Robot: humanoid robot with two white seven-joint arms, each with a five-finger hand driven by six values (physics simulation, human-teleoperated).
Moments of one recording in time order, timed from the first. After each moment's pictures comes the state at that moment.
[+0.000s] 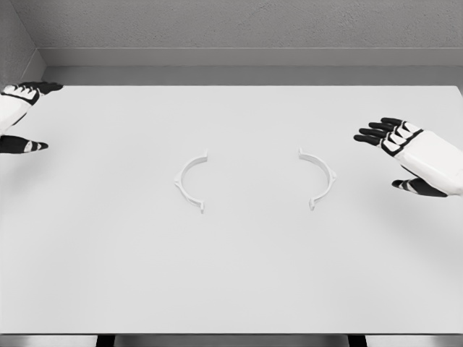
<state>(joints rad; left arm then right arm) -0.37 0.79 -0.24 -1.18 -0.42 -0.61 -0.08 0.01 -0.84 0.01 -1.72 0.50 -0.61 0.17</state>
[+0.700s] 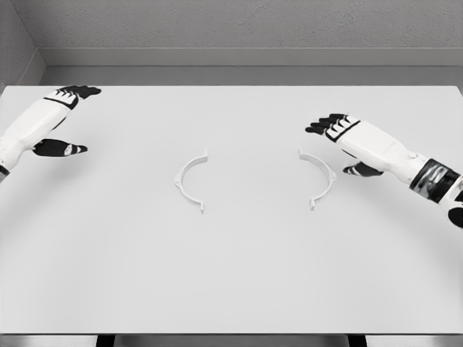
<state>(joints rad) -0.37 0.68 -0.26 -1.21 -0.42 -0.61 -0.08 -0.35 -0.63 0.33 -1.37 0.66 -0.60 0.18</state>
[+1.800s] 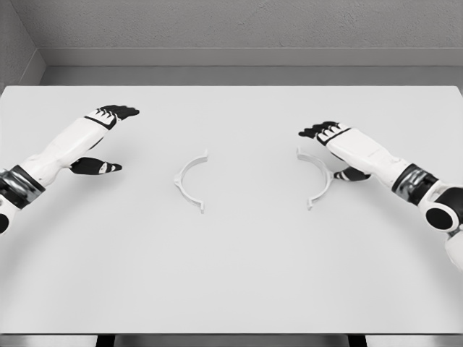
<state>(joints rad) -0.32 0.62 -0.31 -1.30 -0.43 -0.61 -0.08 -0.37 -0.57 0.38 -1.31 0.66 -0.52 0.18</state>
